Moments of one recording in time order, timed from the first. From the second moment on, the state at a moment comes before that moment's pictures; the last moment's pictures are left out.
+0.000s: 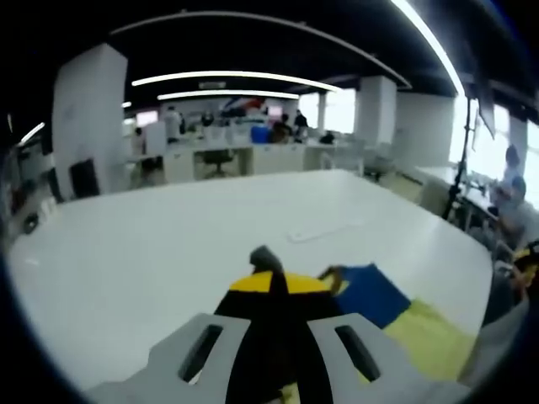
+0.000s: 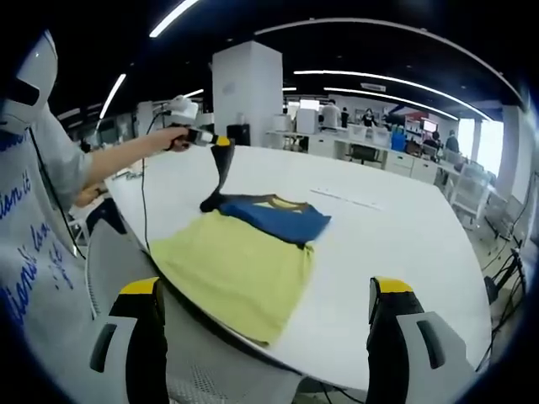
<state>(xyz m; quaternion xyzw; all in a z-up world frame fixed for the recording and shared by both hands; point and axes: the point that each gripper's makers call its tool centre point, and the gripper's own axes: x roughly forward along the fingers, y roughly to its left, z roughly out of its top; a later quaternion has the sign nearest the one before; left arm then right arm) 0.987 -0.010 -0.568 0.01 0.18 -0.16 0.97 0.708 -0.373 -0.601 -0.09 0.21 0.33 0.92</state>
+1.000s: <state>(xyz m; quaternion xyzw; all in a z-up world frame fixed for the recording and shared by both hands) 0.999 -0.075 -0.531 0.03 0.15 -0.20 0.97 0.704 -0.381 -0.605 -0.08 0.21 0.33 0.91</state>
